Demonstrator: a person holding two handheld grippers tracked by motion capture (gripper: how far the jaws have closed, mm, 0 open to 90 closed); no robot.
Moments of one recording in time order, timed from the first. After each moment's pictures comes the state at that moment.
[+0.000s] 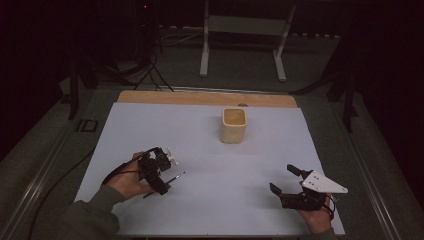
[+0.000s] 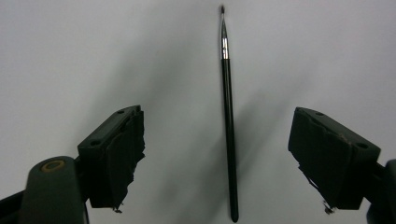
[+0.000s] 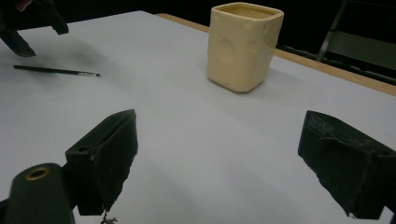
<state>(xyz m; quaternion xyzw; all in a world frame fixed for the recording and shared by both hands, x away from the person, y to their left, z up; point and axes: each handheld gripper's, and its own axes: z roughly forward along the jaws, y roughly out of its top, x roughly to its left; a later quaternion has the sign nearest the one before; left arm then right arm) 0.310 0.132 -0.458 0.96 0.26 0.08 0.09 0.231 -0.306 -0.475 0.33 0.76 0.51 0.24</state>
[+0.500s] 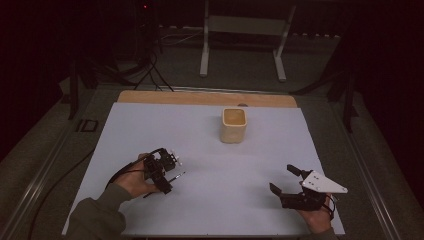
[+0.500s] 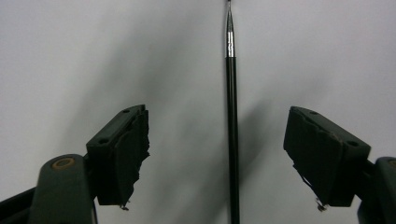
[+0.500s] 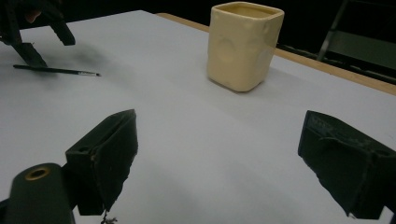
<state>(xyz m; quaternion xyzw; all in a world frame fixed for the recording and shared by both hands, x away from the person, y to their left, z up) 0.318 0.120 -0.473 0.96 0.27 0.07 0.05 0.231 -0.306 -0.475 0.33 0.76 0.50 0.24</state>
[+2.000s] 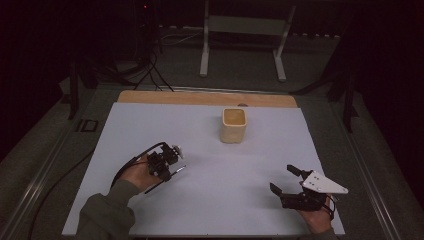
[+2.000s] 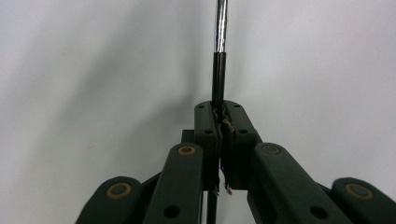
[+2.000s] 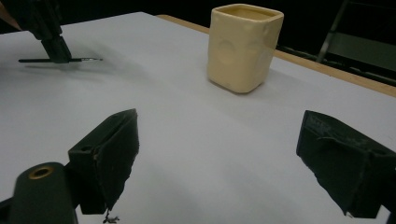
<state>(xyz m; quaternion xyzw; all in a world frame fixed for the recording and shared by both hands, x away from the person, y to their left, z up) 0.338 0.116 -0.466 0.95 0.32 0.00 0.06 0.230 -0.306 -0.474 0.33 0.76 0.51 0.24</state>
